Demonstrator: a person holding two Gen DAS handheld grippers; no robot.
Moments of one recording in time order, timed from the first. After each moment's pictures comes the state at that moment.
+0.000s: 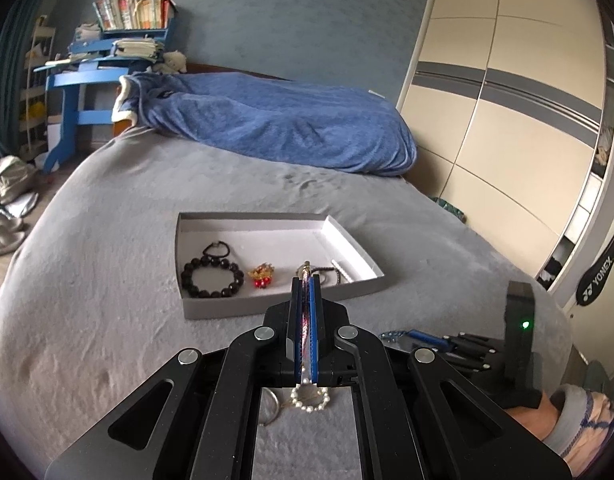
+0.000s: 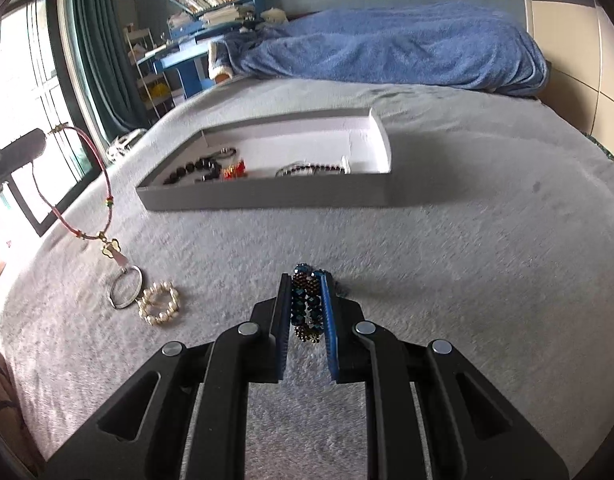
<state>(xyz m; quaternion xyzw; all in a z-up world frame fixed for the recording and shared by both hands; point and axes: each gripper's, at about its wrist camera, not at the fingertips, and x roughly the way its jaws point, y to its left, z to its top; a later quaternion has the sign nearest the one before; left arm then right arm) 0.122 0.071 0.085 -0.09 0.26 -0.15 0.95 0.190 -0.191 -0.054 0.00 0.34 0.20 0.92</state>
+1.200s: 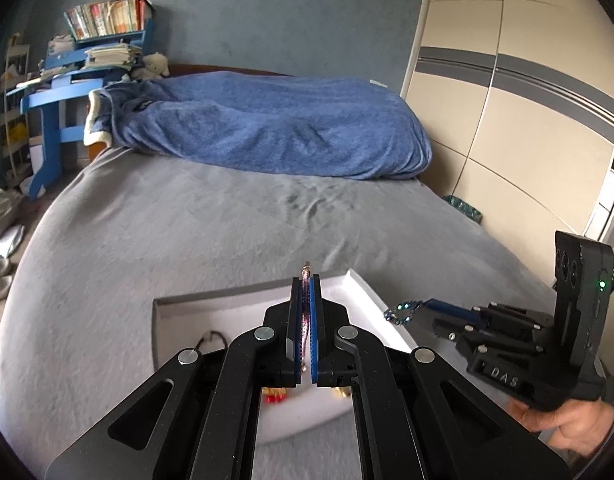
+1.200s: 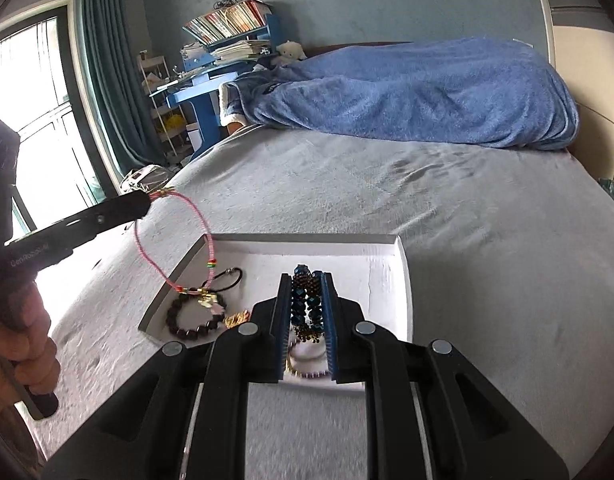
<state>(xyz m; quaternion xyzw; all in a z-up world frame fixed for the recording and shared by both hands) 0.286 0.048 0.112 -0.06 0.28 -0.15 0.95 0.324 -0.154 0.040 0.00 0.30 0.23 0.93</state>
